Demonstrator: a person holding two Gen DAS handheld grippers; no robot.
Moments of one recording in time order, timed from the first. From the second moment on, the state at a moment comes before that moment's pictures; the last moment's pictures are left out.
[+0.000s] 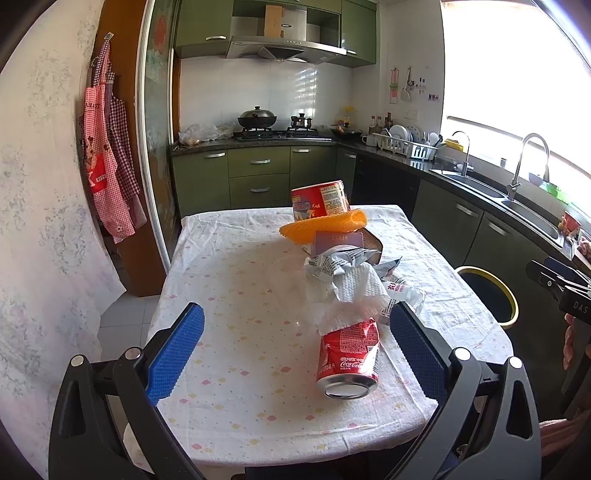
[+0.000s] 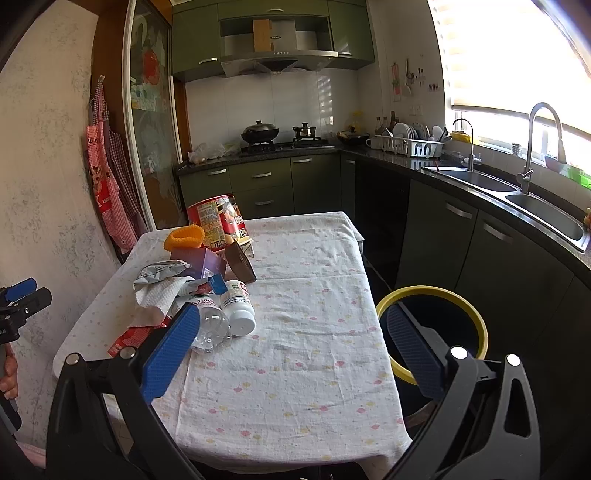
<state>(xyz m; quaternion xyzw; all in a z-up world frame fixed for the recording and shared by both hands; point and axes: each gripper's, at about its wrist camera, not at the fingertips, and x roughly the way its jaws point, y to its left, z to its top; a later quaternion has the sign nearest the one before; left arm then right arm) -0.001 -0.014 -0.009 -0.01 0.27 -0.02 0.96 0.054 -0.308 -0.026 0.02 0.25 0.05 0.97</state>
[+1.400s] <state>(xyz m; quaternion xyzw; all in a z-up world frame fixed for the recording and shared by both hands) 0.019 -0.015 -0.022 -0.01 0.29 -0.03 0.96 0.066 -0.303 -0.033 0.00 0.26 0.04 0.97</state>
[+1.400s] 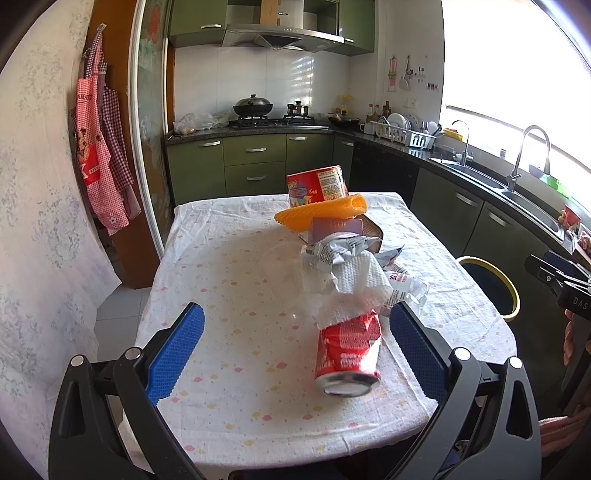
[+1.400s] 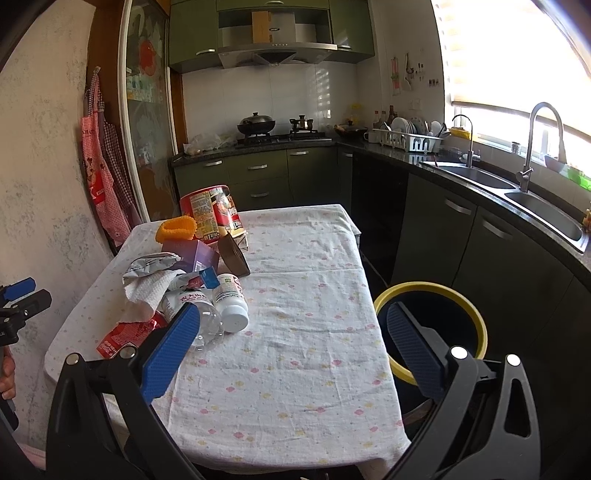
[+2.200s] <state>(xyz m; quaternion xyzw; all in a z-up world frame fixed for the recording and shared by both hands) 0.299 0.077 -0.081 -0.02 0.32 0.07 0.94 0.378 -0.199 0.034 -0.05 0.41 0.17 0.90</state>
